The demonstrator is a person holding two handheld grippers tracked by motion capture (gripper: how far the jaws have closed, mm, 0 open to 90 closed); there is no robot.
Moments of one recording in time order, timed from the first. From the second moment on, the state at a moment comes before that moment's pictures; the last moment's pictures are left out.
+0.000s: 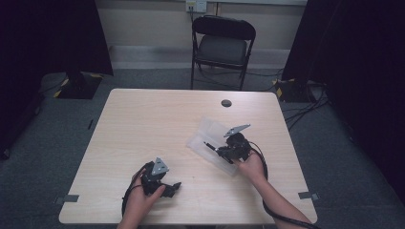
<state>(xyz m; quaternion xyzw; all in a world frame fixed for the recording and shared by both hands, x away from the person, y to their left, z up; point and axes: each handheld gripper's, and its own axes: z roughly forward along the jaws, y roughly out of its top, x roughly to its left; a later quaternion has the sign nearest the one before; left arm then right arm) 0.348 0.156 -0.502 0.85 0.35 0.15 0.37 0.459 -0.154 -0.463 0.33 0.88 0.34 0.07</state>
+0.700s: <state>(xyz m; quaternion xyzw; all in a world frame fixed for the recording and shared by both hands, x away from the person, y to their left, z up) 0.348 0.156 -0.502 0.85 0.35 0.15 0.37 0.460 -0.151 -0.472 0.33 0.88 0.33 0.08</state>
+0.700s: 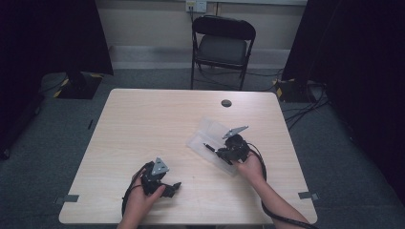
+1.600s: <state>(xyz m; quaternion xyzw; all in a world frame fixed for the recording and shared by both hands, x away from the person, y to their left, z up) 0.348 0.156 -0.502 0.85 0.35 0.15 0.37 0.459 -0.150 -0.476 0.32 0.89 0.32 0.08</state>
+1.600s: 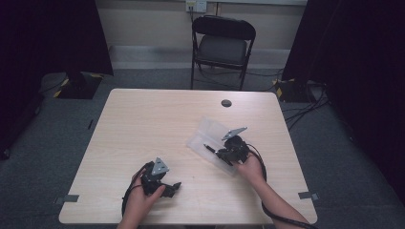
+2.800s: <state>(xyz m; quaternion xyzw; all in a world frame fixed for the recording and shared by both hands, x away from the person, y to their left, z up) 0.348 0.156 -0.501 0.85 0.35 0.15 0.37 0.427 -0.156 -0.447 0.28 0.88 0.38 0.10</state>
